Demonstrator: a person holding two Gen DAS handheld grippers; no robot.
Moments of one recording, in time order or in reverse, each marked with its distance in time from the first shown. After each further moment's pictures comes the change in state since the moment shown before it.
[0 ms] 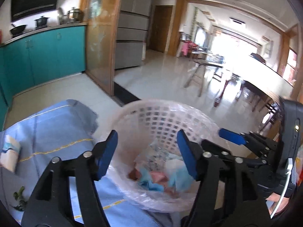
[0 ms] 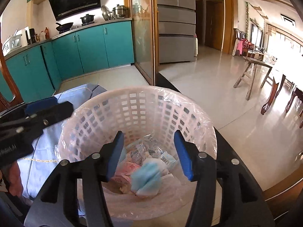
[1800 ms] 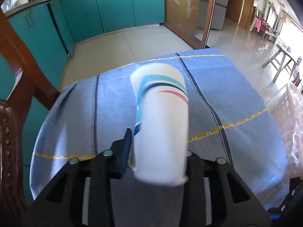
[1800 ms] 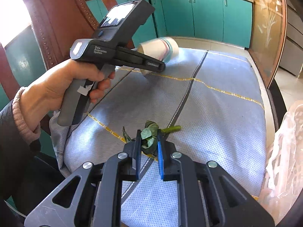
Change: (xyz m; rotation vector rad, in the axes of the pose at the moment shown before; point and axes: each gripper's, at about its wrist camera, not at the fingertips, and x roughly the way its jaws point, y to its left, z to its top) left arm 0.007 0.275 -0.049 -0.196 0.354 0.442; right arm 0.054 0.256 -0.026 -0.444 0.271 0.684
